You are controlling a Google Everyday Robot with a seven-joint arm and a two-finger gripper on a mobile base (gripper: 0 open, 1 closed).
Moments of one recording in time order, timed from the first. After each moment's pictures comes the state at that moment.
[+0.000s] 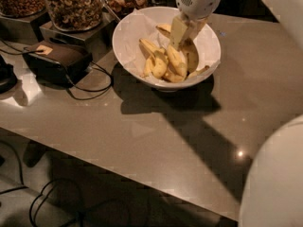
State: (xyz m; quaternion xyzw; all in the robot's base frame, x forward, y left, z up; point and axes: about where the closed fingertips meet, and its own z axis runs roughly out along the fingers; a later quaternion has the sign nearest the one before) arm 0.633 -0.106 0.953 -0.33 0.93 0.01 0.14
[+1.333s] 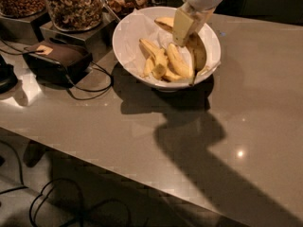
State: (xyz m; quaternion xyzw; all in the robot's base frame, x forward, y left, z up) arm 0.590 -0.103 0.995 -0.36 0.92 -0.02 0.17
